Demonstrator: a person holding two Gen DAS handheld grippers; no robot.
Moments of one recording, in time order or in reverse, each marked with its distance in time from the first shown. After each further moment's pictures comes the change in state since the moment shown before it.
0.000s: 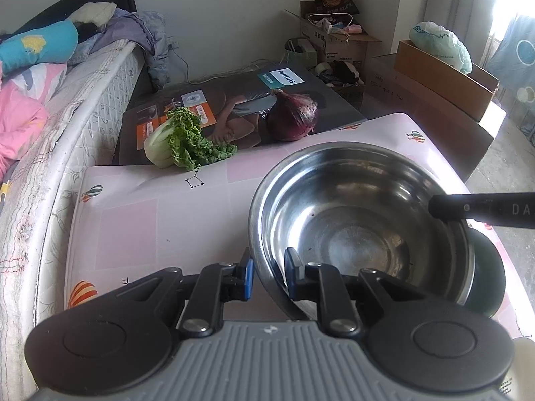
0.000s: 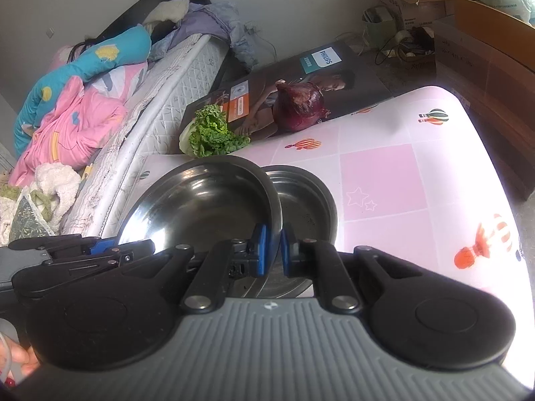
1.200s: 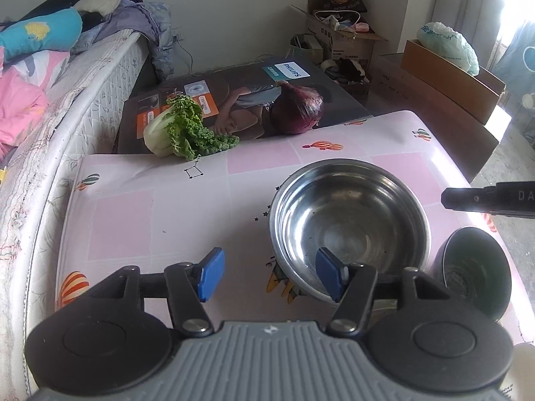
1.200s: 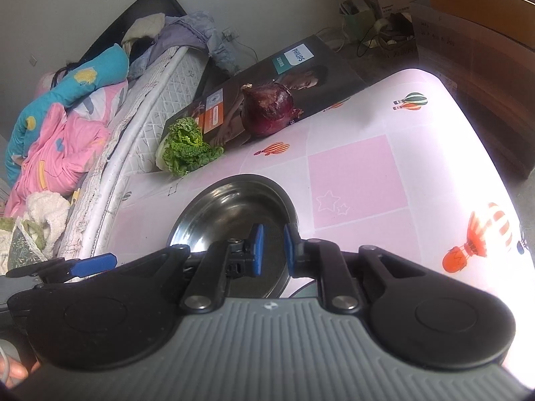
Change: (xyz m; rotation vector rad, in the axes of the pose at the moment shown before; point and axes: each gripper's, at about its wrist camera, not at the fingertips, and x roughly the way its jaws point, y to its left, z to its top) left arm 0.004 0.006 -0.008 -0.044 0.012 -0.008; right arm 0.009 -0.034 -0.007 0.102 -0.036 0.019
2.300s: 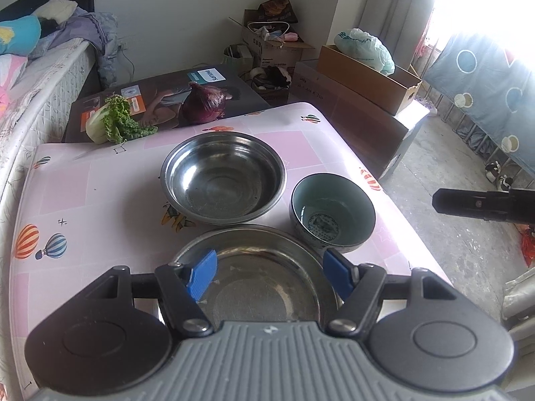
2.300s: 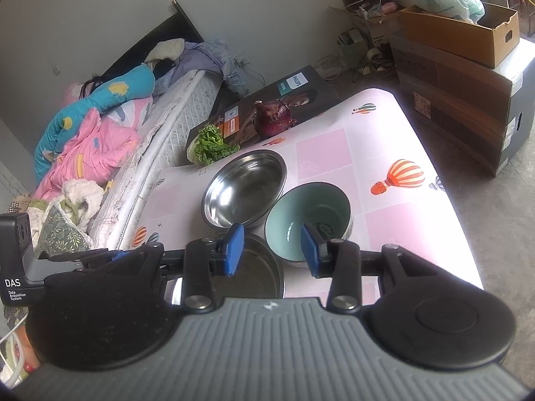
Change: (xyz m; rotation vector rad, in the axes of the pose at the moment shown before) left arm -0.091 -0.069 -0.075 0.041 -0.051 -0.222; right arm -0.198 -0.014 -0.095 -0.025 -0.093 0.009
